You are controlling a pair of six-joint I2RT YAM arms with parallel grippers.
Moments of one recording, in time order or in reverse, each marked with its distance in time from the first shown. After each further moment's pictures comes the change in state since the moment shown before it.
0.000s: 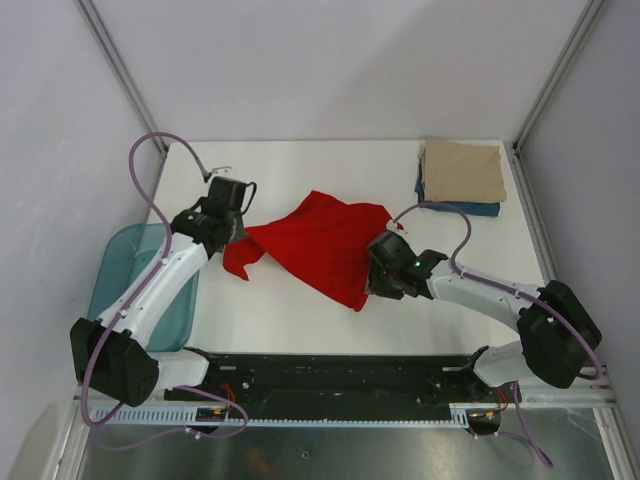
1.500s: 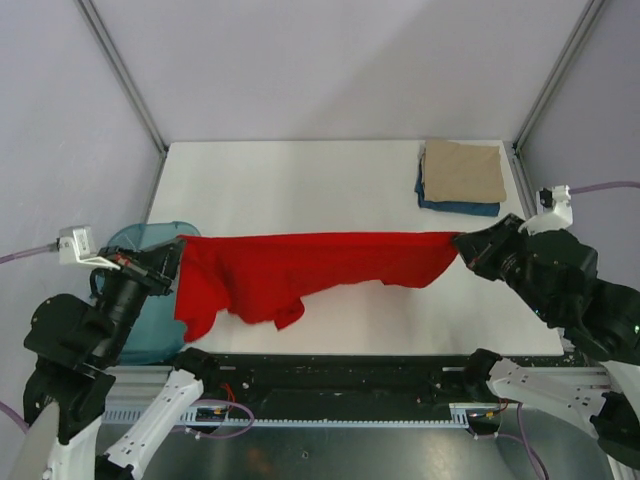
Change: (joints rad) left arm 0.000 -0.821 0.141 -0.046 0.303 -0.156; right arm 0.089 -0.634 0.587 -0.575 0.377 0.031
